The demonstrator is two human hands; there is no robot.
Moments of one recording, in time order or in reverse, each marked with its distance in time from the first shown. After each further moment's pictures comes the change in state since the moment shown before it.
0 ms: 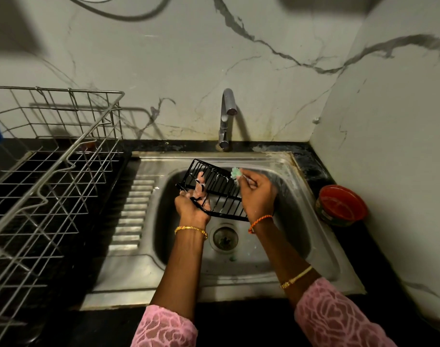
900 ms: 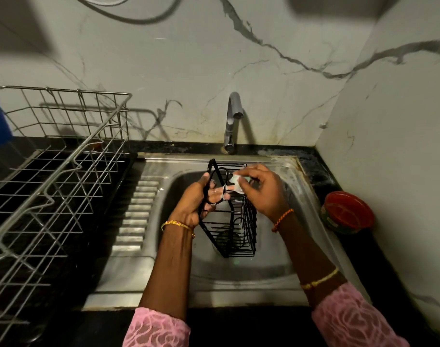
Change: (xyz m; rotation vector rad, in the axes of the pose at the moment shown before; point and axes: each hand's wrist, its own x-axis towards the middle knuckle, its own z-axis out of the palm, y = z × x) left_hand -0.018 0.020 0.018 1.033 -0.179 -0.061; right_hand 0.026 -0.019 -0.025 -0.110 -0.483 -0.253
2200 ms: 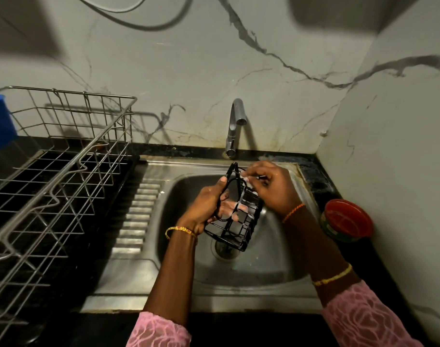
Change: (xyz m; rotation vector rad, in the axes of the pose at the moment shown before) left_hand -0.022 0.000 0.015 0.380 -0.149 0.204; right_hand 0.017 -0.006 -0.024 -0.087 -0.050 -0.066
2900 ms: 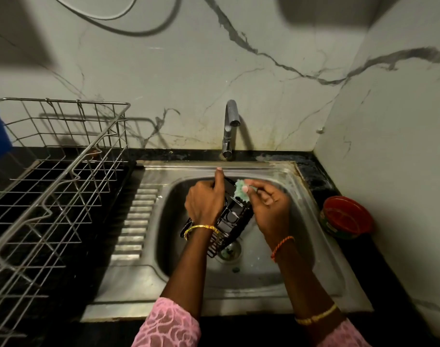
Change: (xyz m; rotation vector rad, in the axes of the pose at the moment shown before) left_hand 0.030 -0.008 0.023 0.580 0.767 0.151; right_hand -0.041 -0.007 0.033 0.480 0.377 0.289
